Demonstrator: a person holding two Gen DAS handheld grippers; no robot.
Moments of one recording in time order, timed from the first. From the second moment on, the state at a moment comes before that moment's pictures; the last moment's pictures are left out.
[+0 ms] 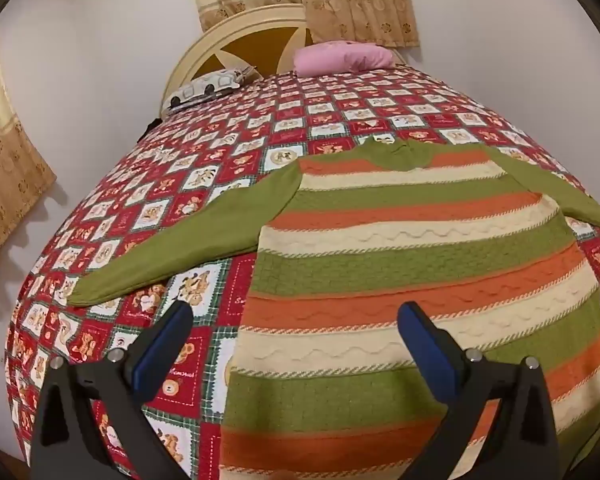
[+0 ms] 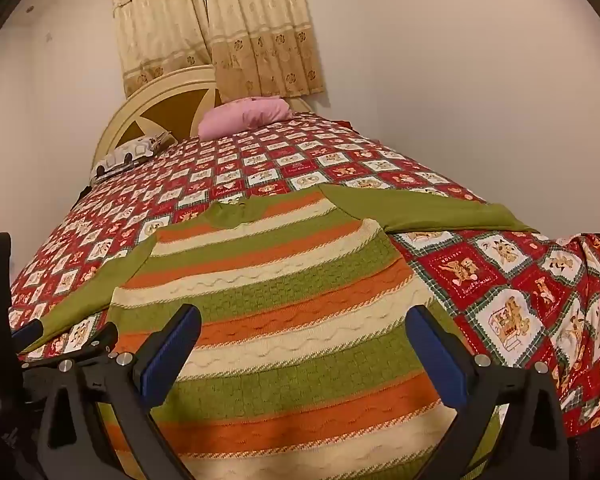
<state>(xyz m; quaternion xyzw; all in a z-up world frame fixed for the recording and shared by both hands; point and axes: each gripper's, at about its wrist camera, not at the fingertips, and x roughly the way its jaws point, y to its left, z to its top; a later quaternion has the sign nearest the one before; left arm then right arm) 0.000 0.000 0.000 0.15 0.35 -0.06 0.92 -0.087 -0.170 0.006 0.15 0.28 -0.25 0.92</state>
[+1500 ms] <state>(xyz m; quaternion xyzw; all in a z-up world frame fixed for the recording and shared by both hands) -0.004 0.011 0.001 0.04 0.34 -0.14 0.93 -0.089 -0.183 0.000 0.15 0.29 -0.26 0.91</state>
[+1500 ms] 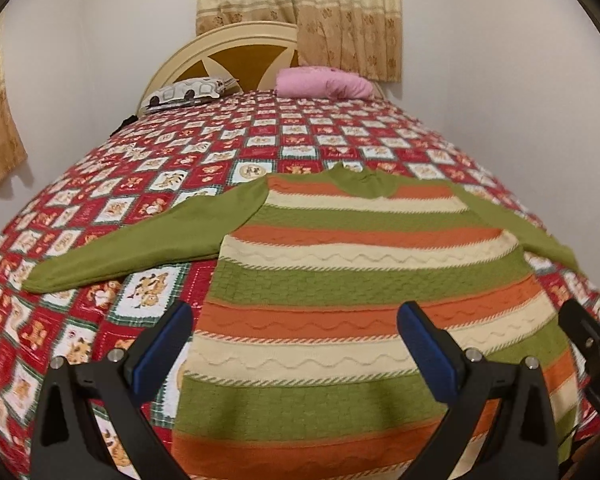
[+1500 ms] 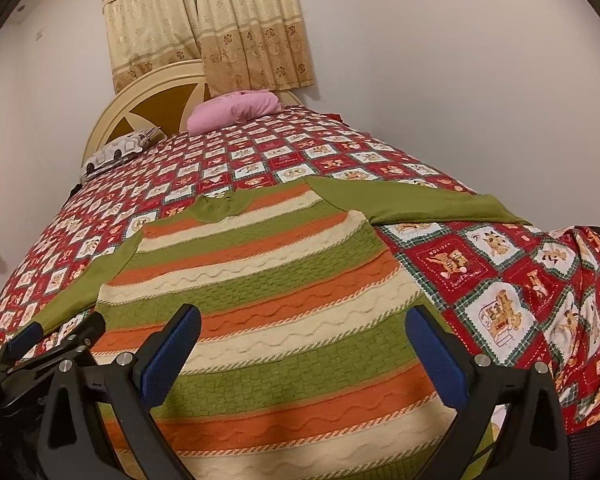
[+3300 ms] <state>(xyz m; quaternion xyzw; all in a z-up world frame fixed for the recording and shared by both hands) 0.060 0.002 -0.070 0.11 0.37 -0.06 0.92 -0.064 -0.346 -0.031 0.25 0.34 -0.30 0.85</state>
